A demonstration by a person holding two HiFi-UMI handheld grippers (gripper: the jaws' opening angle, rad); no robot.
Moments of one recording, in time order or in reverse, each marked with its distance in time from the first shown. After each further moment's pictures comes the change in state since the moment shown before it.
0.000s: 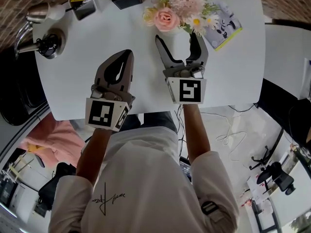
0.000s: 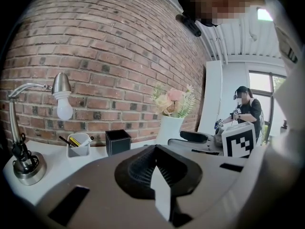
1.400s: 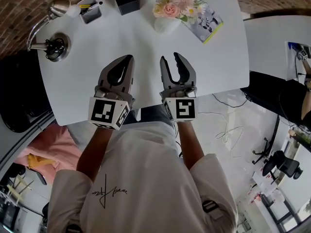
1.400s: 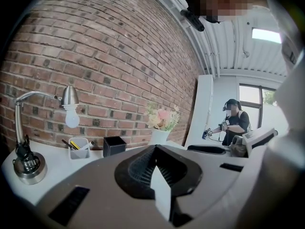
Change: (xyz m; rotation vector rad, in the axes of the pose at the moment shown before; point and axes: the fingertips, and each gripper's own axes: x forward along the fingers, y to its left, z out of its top) left arm -0.068 -0.008 0.024 -0.049 -0.074 -0.116; right arm -0.094 0.066 0.037 0.021 0.068 -0.088
